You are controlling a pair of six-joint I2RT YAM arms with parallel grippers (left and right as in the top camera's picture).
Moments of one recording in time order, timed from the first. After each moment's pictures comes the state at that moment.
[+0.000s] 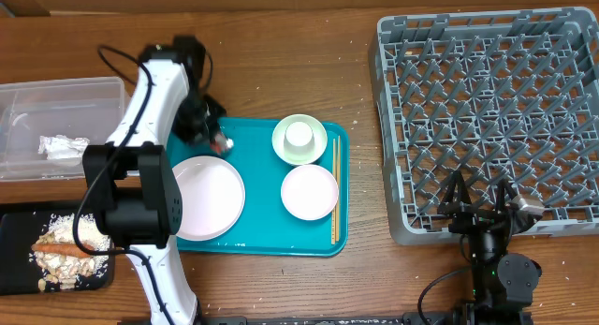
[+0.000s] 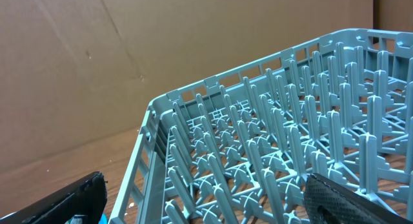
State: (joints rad) left arm -0.03 2.13 1.79 -1.31 0.03 -0.83; right arm -0.10 0.01 0.02 -0.04 -0.03 0.33
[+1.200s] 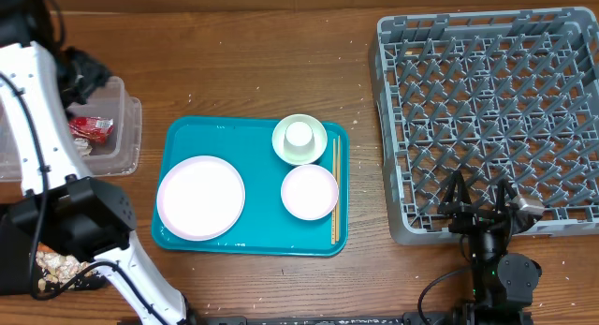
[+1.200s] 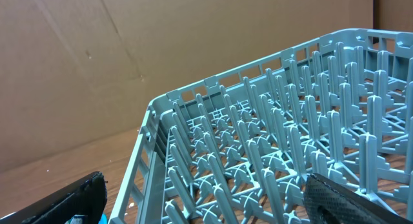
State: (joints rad) left arm 0.35 2.13 2.34 -1.56 -0.05 -0.55; right arm -0.10 0.01 0.02 -0.04 -0.03 0.33
